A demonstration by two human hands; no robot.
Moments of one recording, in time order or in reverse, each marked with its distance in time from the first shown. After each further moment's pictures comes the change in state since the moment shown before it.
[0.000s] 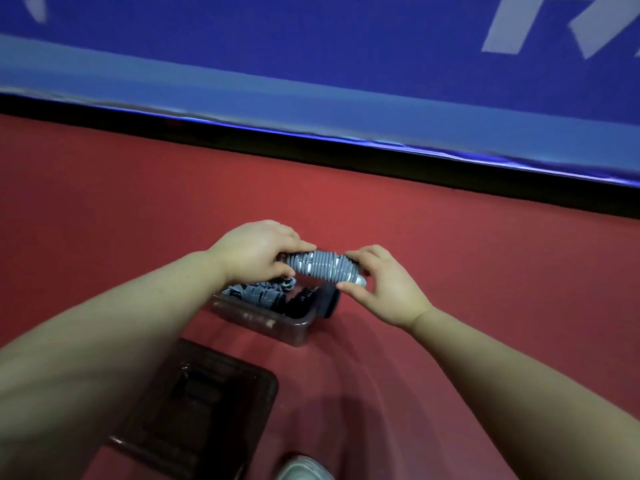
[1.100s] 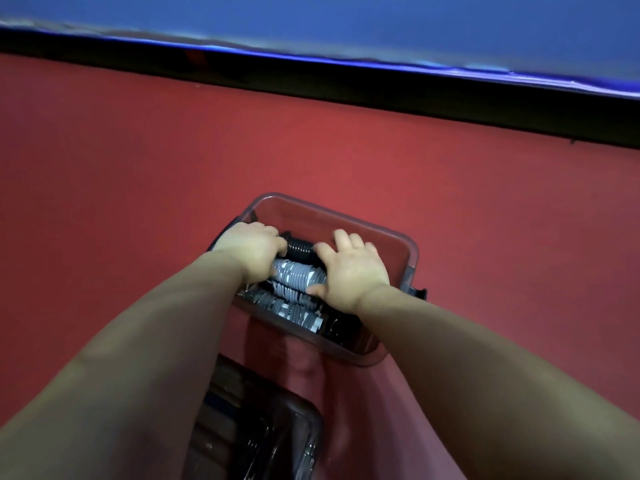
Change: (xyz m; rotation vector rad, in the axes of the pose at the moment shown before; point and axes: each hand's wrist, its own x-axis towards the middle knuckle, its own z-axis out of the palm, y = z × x) left_hand 0.041 -0.146 0.141 0.266 -0.345 -0.354; right_hand 0.152 0.015 0.179 -0.497 -0.334 0.007
